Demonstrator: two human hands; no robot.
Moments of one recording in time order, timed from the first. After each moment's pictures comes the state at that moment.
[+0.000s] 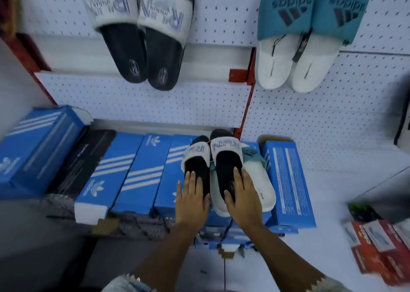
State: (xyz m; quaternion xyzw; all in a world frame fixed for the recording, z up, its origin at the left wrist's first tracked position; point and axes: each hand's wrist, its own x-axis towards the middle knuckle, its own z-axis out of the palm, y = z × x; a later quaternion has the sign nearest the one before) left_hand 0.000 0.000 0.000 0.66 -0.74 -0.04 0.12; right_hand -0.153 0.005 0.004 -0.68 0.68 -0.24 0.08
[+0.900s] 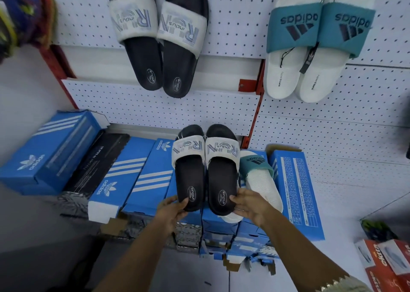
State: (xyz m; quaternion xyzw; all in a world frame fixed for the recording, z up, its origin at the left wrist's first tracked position) left_hand 0.069 -0.005 0.015 0.63 -0.13 -0.64 0.42; right_hand -0.168 -0.020 0.028 -0.27 0.59 -0.32 0.69
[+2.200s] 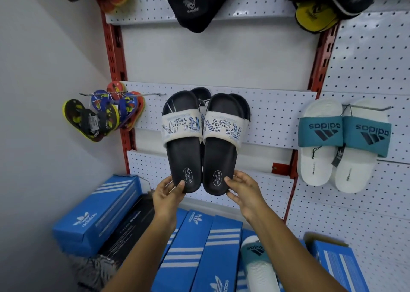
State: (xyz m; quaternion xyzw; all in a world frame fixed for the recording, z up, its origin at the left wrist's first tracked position) left_hand 0.147 -0.058 0.215 0.44 -0.25 -0.43 0.75; right_hand -0.030 -0.099 0.236 -0.42 0.40 -0.54 0.61
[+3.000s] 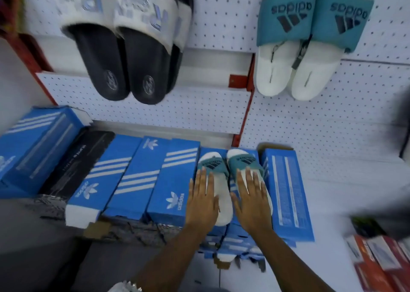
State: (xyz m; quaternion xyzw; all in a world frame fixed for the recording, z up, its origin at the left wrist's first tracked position) left_hand -0.042 -0.023 -0.008 0.63 -0.76 -0.07 0.13; right_hand -0.198 -0.016 -0.003 -0.72 0.68 -0.13 0.03
